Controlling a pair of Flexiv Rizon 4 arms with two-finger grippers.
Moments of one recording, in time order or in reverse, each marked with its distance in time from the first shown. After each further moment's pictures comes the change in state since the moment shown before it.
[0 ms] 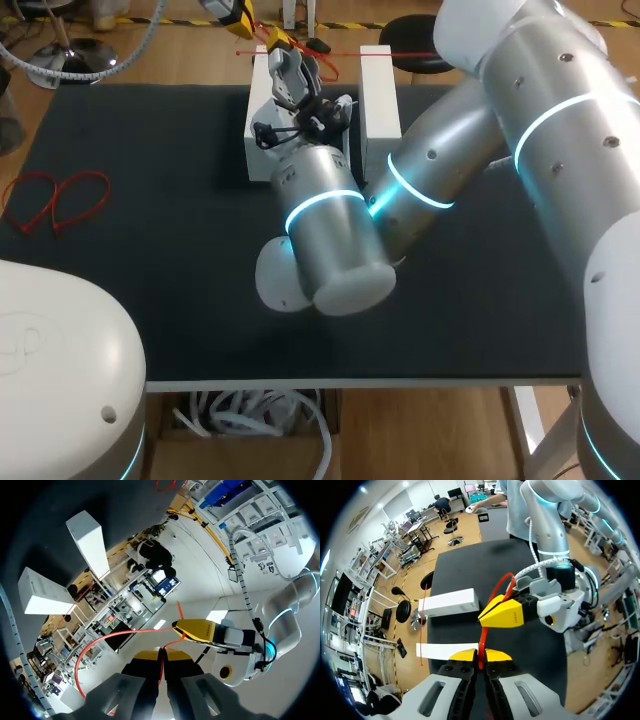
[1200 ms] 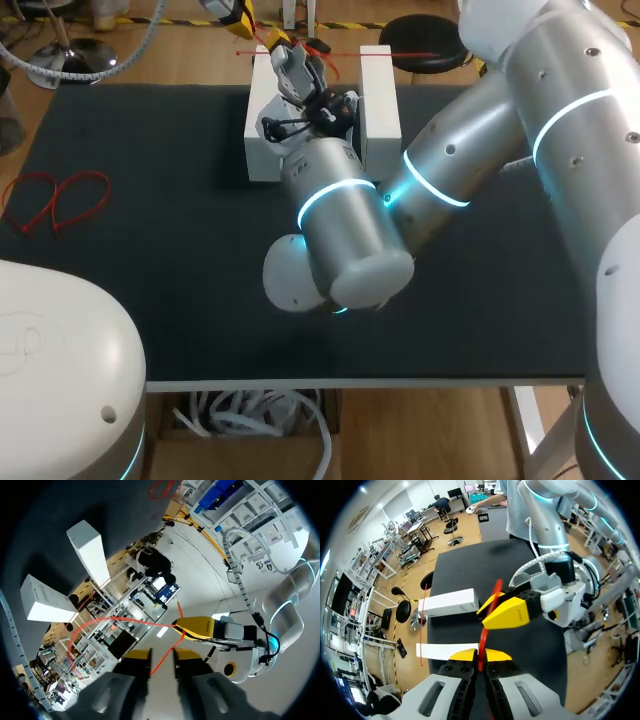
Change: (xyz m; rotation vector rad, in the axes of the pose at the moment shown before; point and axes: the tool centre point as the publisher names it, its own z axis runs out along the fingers) left arm 0.000 0.000 0.000 0.000 0.000 0.000; right arm 0.001 -0.003 -0.002 -0.055 0.010 0.065
